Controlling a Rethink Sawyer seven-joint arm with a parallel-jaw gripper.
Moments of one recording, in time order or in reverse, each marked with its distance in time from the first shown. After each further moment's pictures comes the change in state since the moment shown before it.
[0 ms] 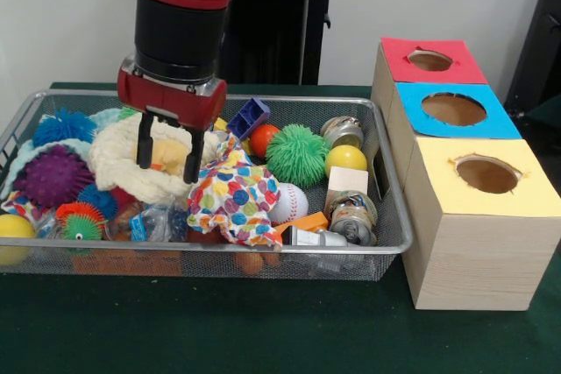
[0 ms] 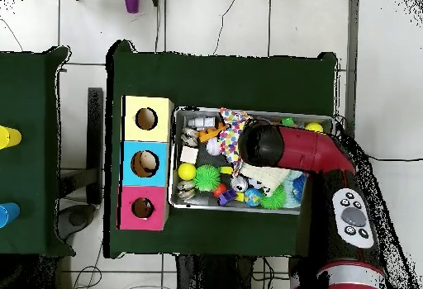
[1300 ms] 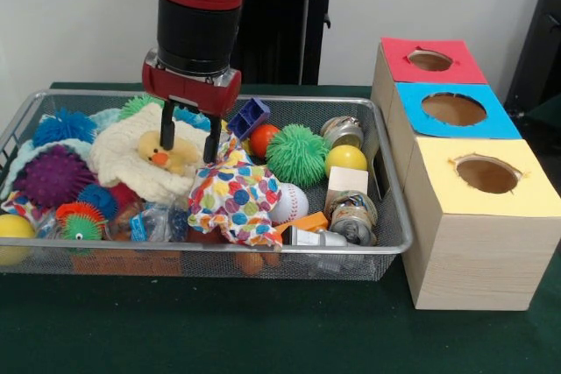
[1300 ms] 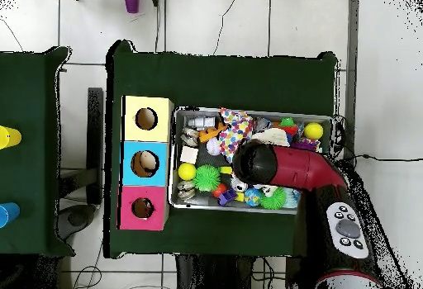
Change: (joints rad) arm -0.002 -0.024 -0.011 0.128 0.000 -0.022 0.000
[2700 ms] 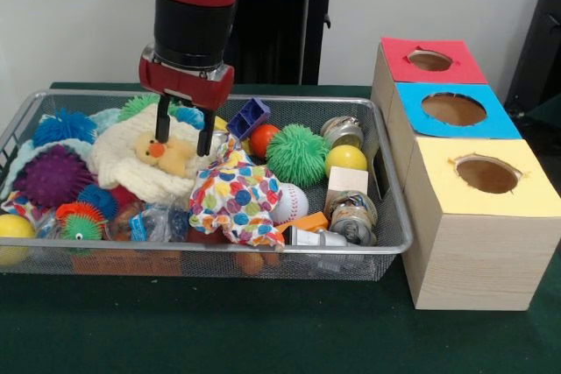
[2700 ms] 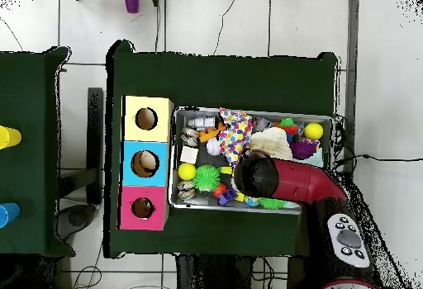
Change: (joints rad) arm -0.006 -0.005 -0.032 0.073 0.000 -0.099 0.000
